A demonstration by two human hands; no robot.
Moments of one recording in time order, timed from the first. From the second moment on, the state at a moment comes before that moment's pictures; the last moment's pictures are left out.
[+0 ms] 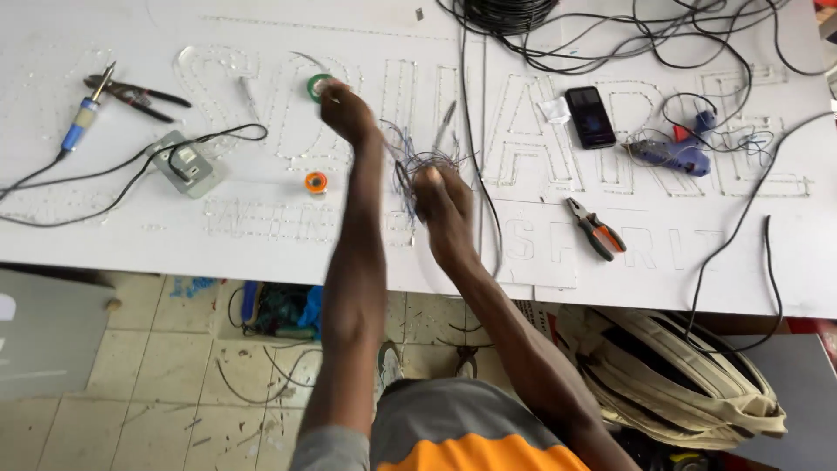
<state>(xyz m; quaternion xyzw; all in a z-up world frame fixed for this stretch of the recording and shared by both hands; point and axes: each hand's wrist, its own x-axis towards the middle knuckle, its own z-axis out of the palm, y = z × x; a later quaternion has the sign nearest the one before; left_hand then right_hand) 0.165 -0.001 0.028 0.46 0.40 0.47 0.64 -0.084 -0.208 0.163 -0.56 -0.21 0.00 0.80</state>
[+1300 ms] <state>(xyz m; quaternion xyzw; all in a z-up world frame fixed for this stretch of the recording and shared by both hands) 0.038 -0.199 0.063 0.64 -0.25 -0.20 0.70 0.016 -0.439 0.024 -0.20 -0.10 0.18 0.96</state>
